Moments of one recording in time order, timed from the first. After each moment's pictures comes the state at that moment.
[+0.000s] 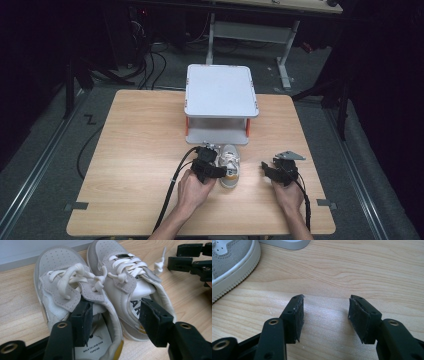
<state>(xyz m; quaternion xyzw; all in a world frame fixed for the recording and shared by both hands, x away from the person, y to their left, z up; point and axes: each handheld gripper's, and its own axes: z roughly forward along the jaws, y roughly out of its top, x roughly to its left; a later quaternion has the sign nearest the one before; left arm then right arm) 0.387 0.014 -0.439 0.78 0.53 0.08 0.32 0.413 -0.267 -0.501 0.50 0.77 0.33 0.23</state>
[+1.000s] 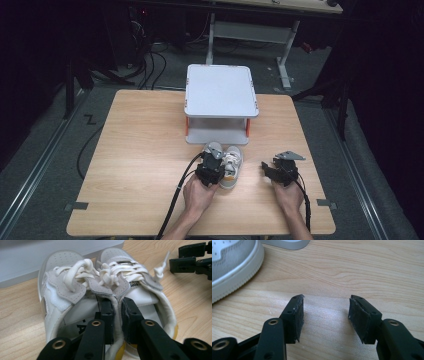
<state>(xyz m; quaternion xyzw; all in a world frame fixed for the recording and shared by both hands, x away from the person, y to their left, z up) 0.372 0.001 -0.452 0.78 0.49 0.15 0.35 0.413 -0.267 -0.501 0.50 0.76 0.33 0.23</state>
